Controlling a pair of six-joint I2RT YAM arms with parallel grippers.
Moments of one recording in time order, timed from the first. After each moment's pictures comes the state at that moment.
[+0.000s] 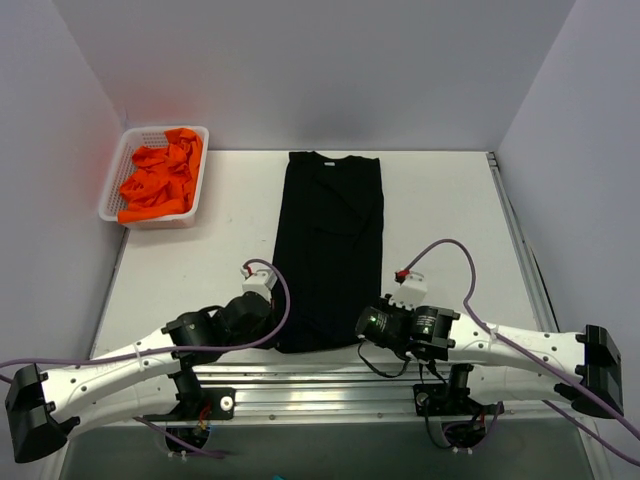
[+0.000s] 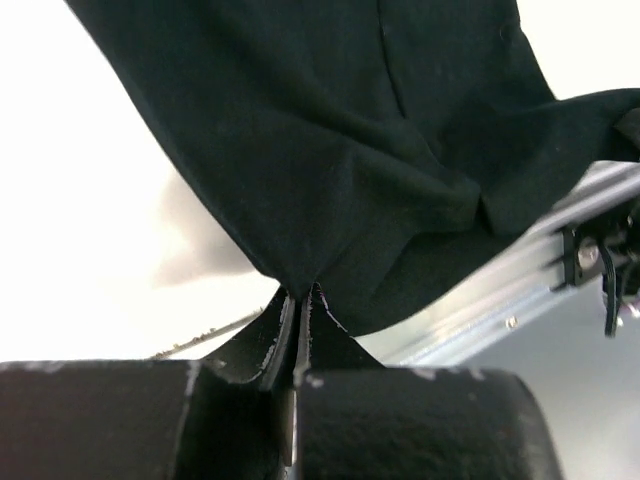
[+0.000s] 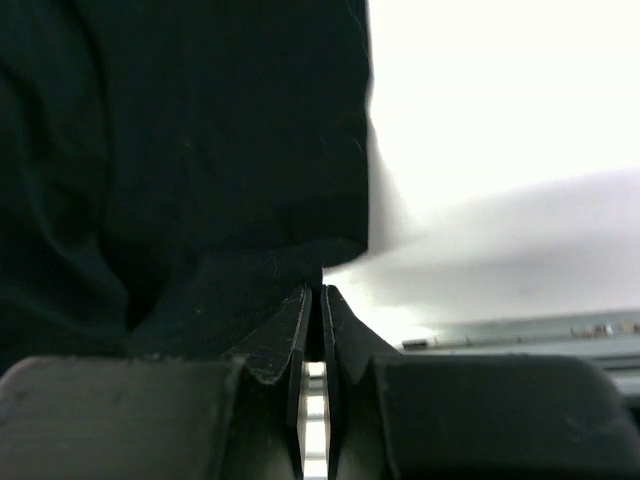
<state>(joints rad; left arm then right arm) -1.07 0.84 0.59 -0.54 -0.20 -0.89 1.23 1.02 0.69 -0.88 0.60 1.42</state>
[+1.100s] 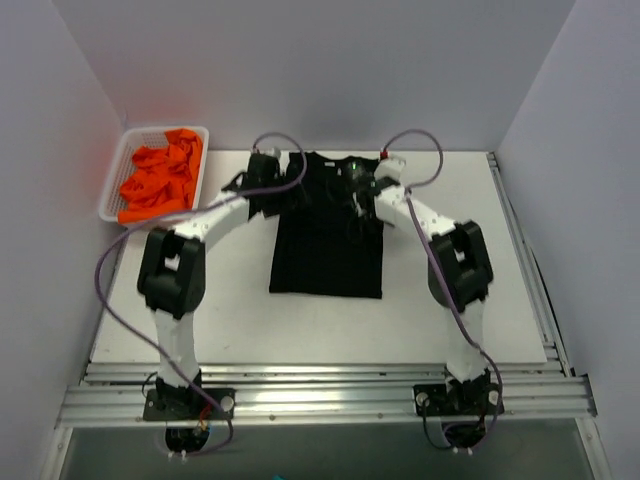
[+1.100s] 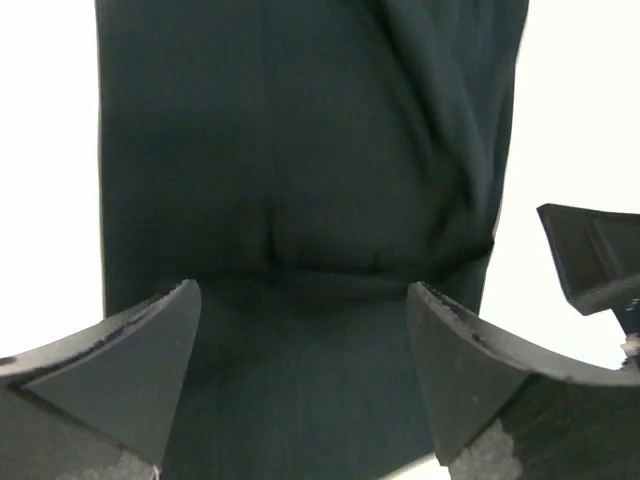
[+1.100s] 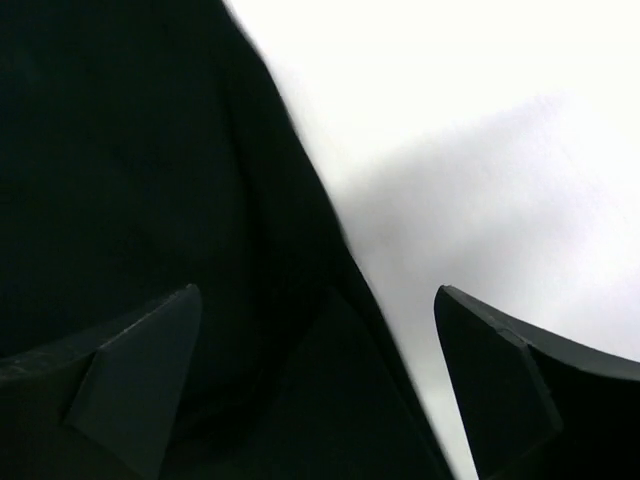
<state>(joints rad) -0.45 1.87 1.41 -0.26 0.08 -0.66 0.54 1.91 1.45 -0.61 0.71 0.90</state>
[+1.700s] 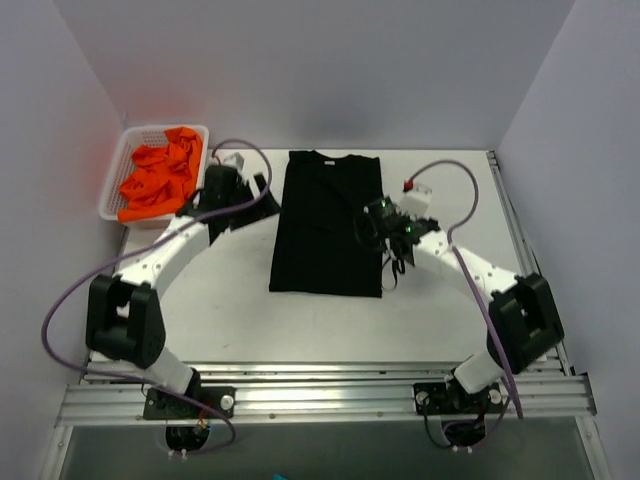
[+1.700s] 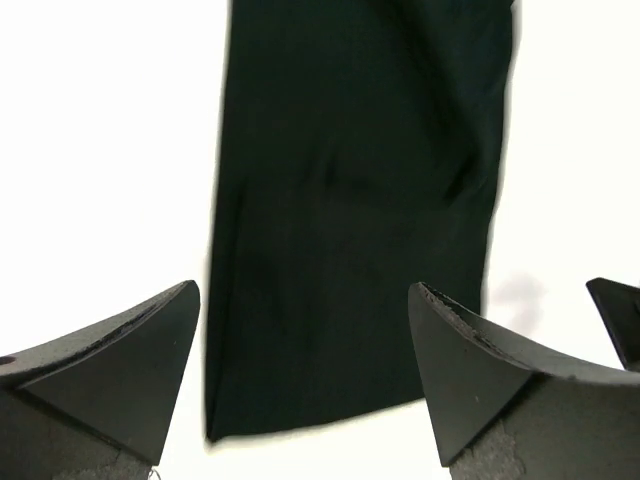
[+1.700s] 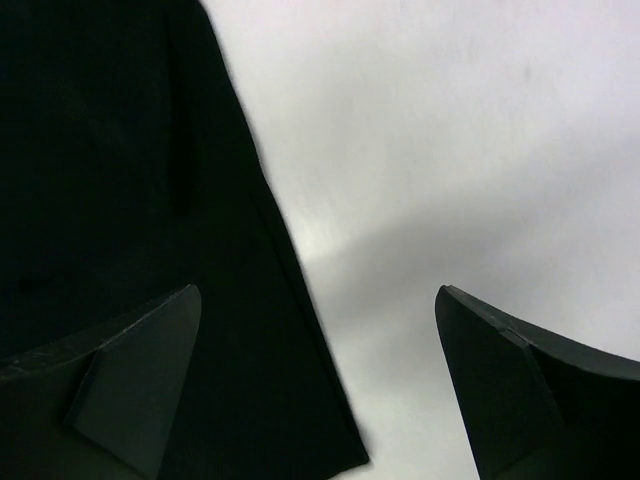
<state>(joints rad) -0.31 1.67 1.35 -0.33 0.13 -0.59 0.52 1.59 1.18 -0.52 0.68 0.81</state>
